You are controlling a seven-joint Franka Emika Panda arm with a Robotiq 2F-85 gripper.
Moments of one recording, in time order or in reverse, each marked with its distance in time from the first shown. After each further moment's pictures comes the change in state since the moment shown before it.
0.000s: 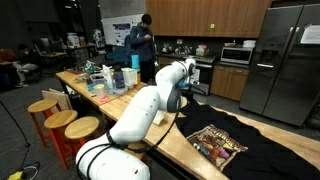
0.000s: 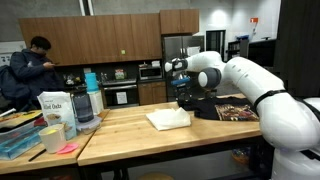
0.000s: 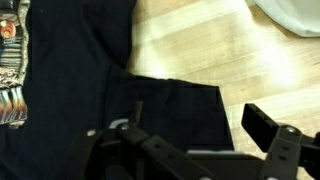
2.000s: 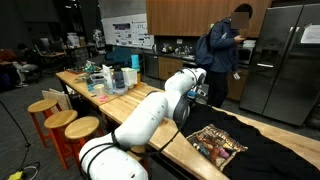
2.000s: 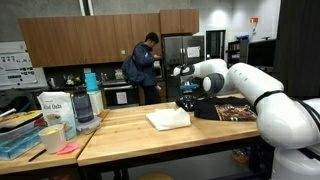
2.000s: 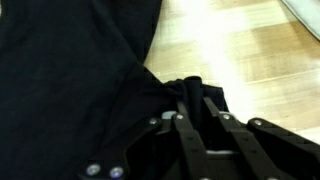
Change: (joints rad) arm -0.124 0.114 0.080 0.047 0.085 -0.057 -0.193
